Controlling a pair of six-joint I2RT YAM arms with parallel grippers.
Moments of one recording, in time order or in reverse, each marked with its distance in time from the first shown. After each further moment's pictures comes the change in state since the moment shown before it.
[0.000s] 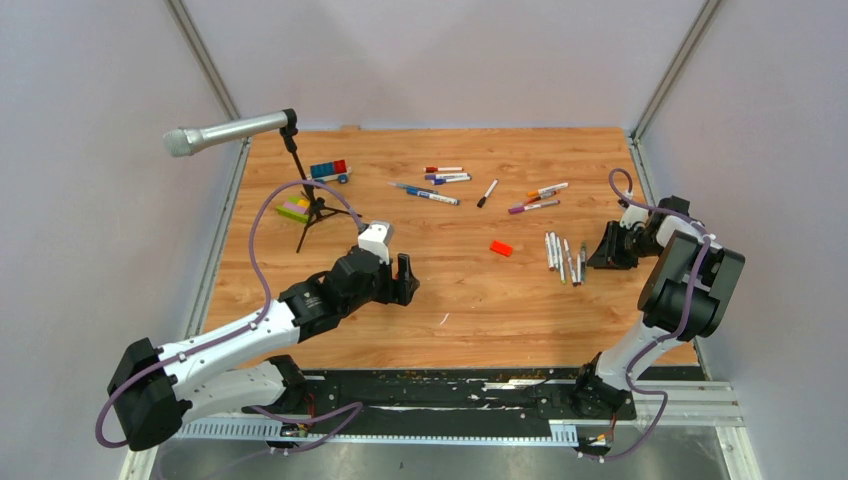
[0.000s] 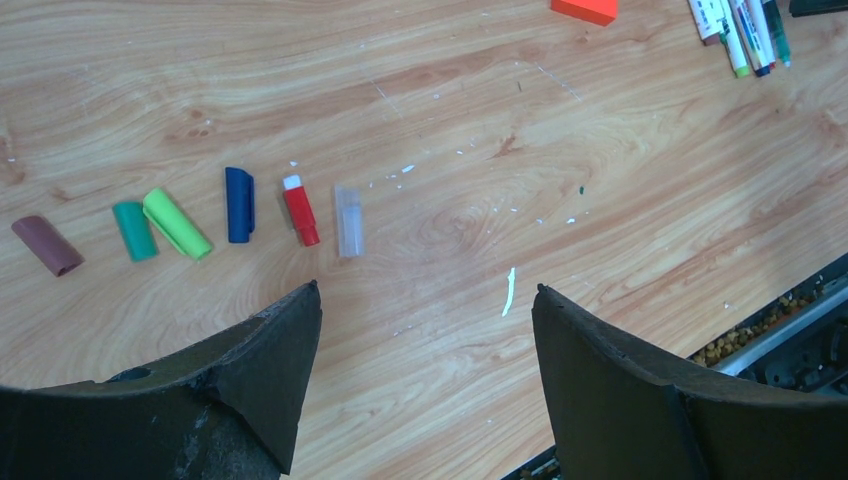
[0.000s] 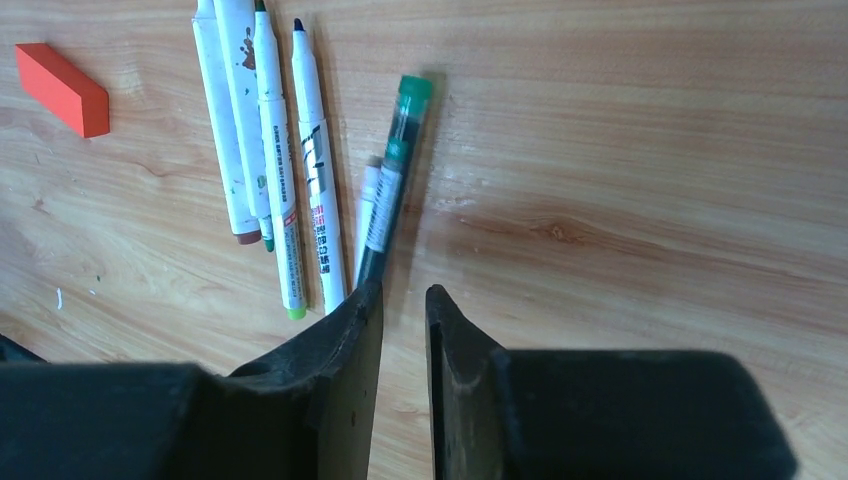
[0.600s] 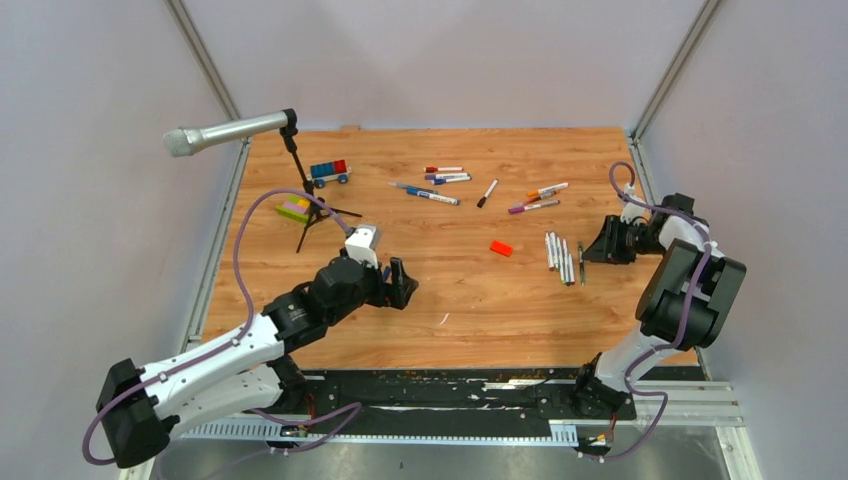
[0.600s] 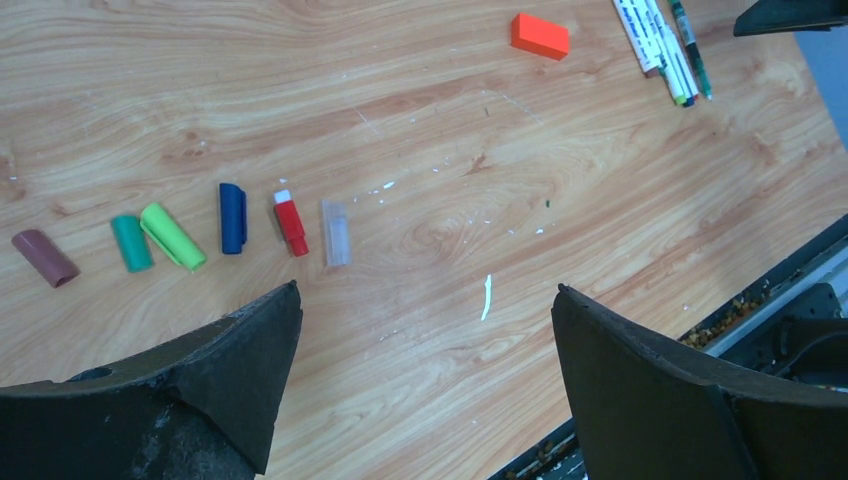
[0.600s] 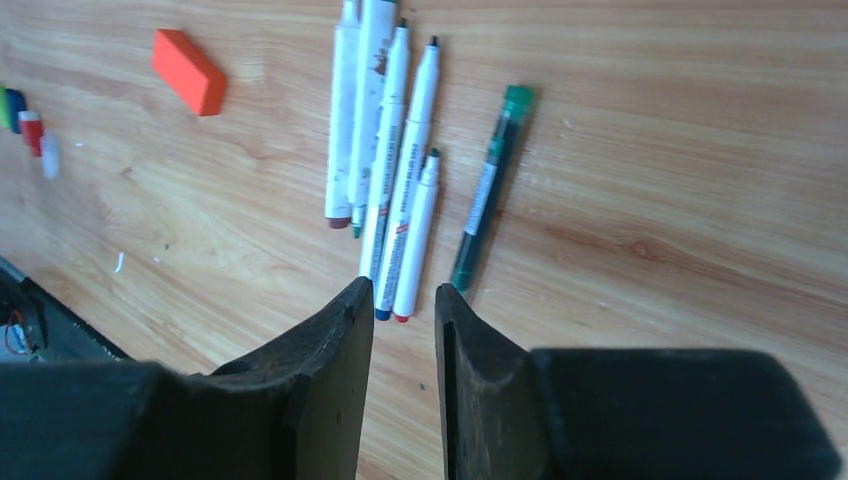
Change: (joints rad) left arm 0.000 -0.120 -0.059 0.035 0.010 0.002; right arm -0.001 -0.056 0.000 -0.043 -0.116 -0.052
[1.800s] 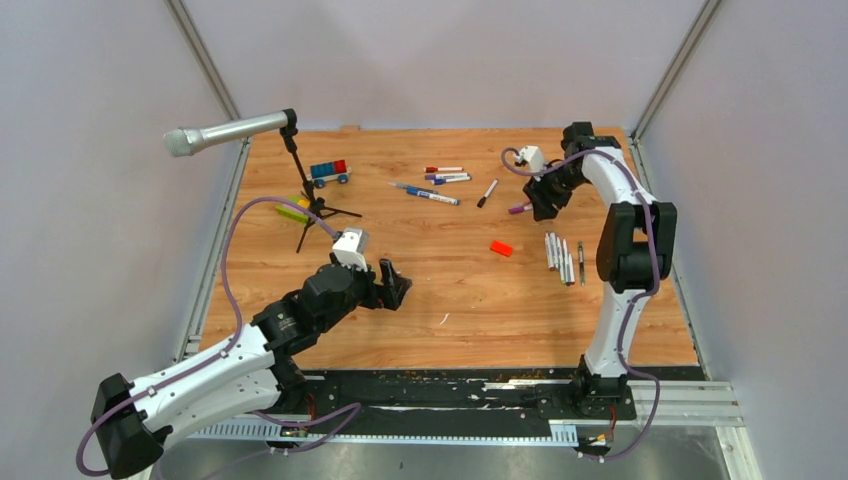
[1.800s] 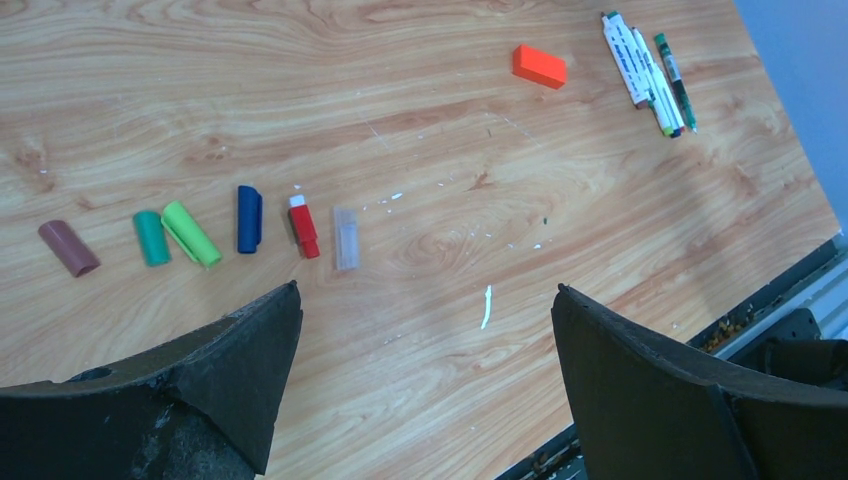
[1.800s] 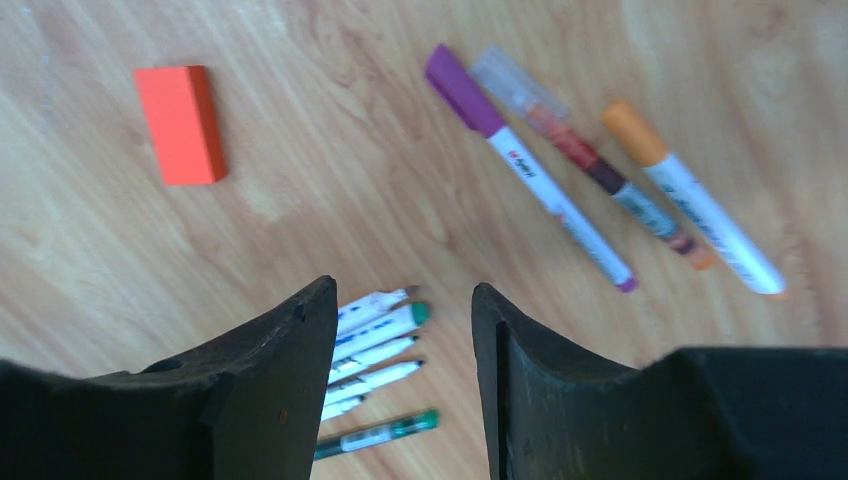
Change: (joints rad) left arm 0.000 -0.126 -0.064 0.017 -0.040 -0.029; right arm 0.500 0.345 0.654 -0.310 0.246 -0.570
